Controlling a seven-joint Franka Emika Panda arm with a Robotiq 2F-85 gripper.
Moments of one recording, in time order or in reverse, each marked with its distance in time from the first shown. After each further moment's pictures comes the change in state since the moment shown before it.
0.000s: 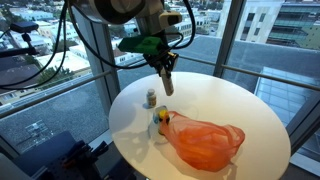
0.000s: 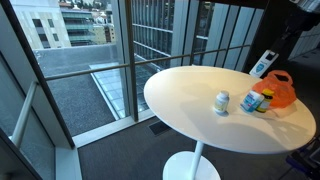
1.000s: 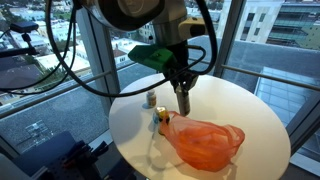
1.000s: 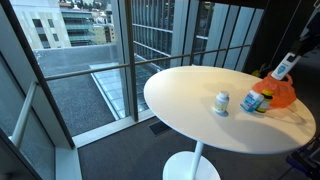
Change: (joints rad) arm -0.130 0.002 -0.078 -0.003 -0.043 -0.044 0.102
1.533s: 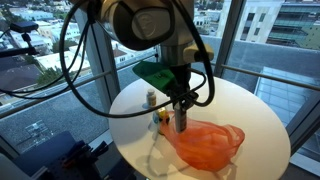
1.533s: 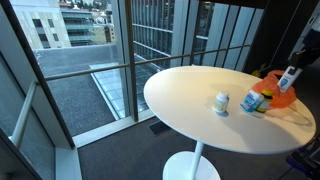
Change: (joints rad) arm -0.012 0.095 -0.027 0.002 0.000 -0.033 0.049
